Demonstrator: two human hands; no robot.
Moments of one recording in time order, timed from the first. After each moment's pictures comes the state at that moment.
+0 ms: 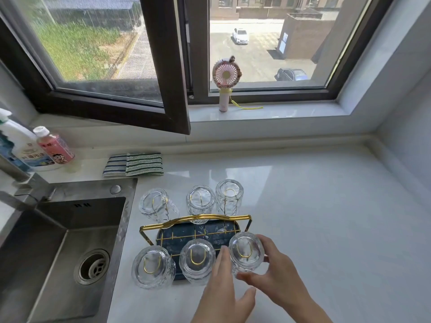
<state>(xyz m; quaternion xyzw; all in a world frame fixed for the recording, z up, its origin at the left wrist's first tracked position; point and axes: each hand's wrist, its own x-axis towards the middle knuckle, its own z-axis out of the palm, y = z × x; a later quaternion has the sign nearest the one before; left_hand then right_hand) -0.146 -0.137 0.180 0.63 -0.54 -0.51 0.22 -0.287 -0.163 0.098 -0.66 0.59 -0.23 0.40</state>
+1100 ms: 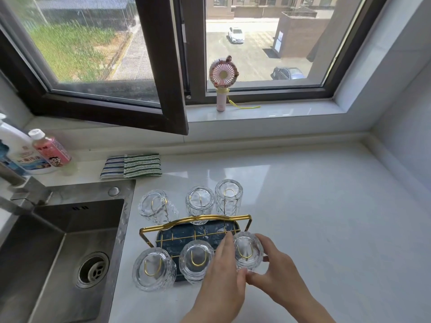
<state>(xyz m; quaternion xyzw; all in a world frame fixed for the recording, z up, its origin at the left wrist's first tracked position) -0.142 -0.146 0.127 0.63 -0.64 -0.39 0.21 -0.289 -0.166 0.095 -0.67 0.60 -0.23 0.37</state>
